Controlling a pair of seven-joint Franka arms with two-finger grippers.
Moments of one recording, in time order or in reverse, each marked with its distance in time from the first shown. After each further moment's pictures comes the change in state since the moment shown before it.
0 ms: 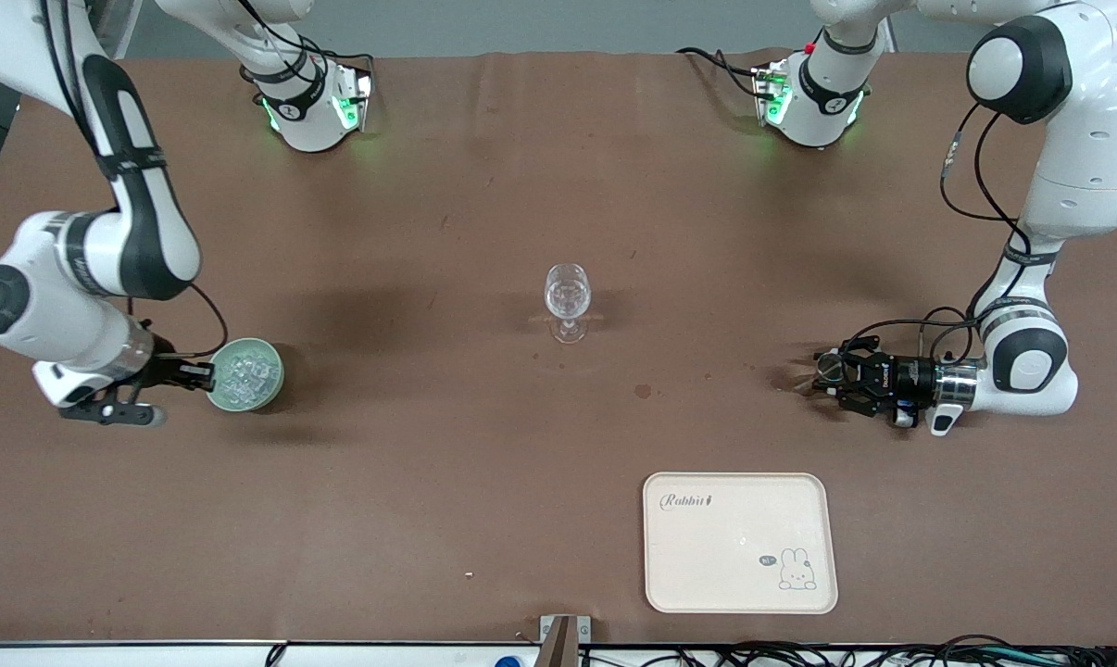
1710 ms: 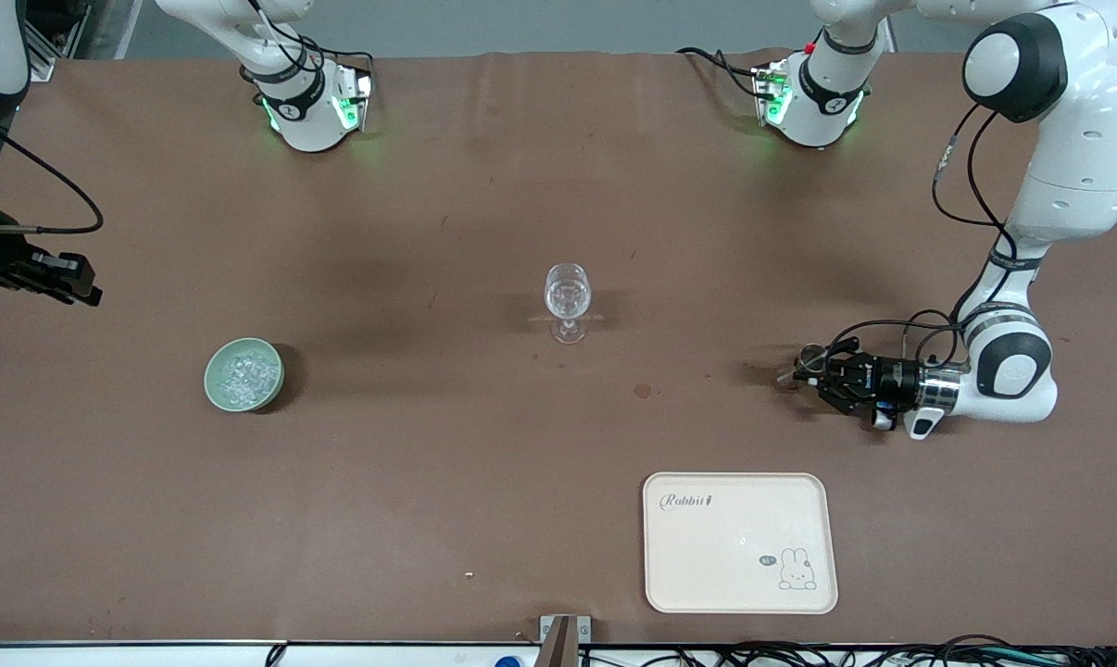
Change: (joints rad) left arm -0.010 -0.005 -0.070 0.009 -0.033 -0.032 -0.035; right arm 0.008 -0.261 0.011 0.219 0.000 -0.479 -0.001
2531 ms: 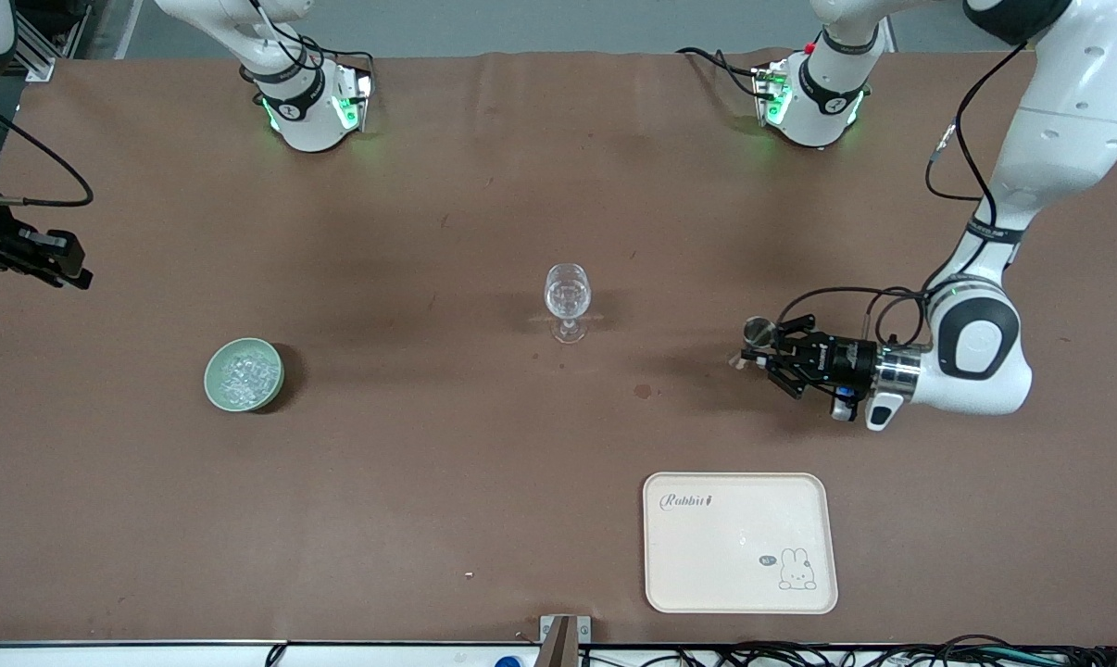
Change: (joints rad) left arm -0.024 -0.262 -0.218 -0.197 0.000 0.181 -0.133; right arm 0.002 -0.050 0.000 0.000 0.000 -0.030 0.000
